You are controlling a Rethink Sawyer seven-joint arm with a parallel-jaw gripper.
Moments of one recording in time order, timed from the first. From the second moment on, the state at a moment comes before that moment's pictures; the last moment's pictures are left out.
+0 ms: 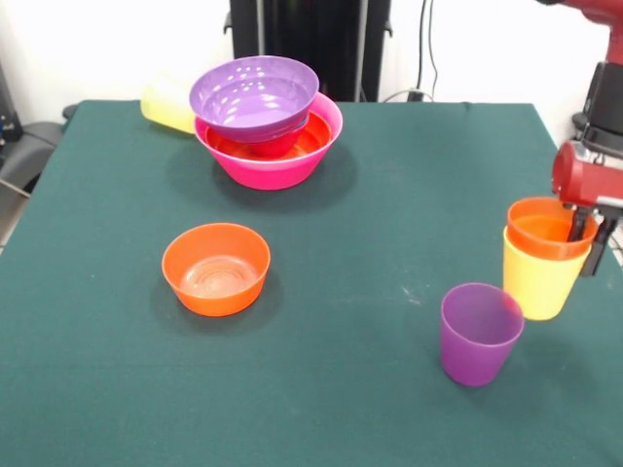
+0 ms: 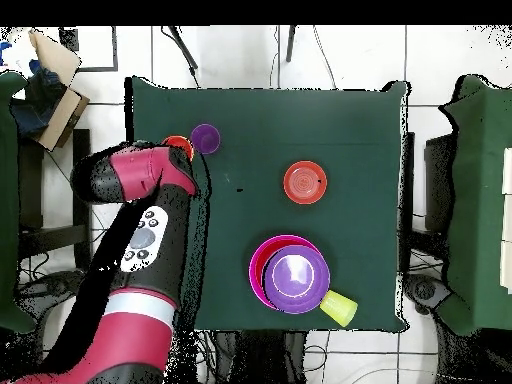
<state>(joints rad) 0.32 -0.32 -0.30 1.18 0.11 0.43 2.09</state>
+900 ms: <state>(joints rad) 0.29 -0.52 -0.30 1.25 0.11 0.60 2.09</state>
